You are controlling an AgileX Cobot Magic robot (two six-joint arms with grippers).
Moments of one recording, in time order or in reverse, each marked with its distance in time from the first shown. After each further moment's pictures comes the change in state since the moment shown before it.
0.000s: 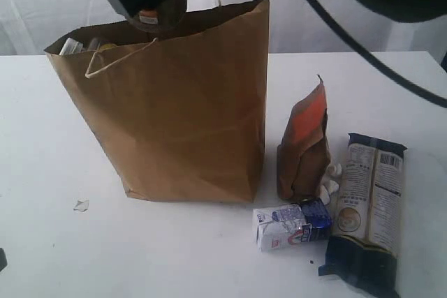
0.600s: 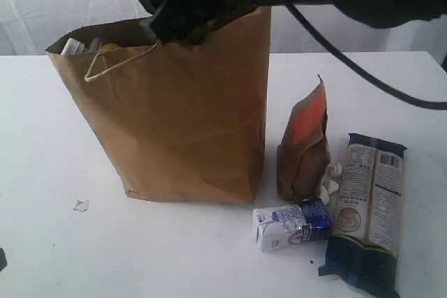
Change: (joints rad) left arm 0.000 0.000 0.000 0.000 0.000 0.000; right arm -0.062 0.056 0.000 -0.007 0.104 -0.008
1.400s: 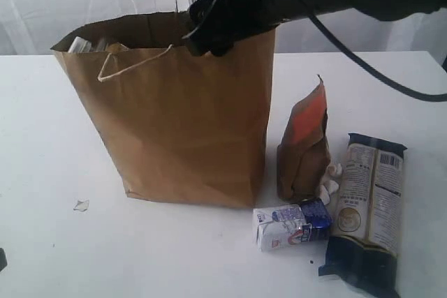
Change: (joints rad) left arm 0.000 0.000 0.000 0.000 0.000 0.000; right arm -0.072 0.018 -0.002 -0.005 0.183 0.081
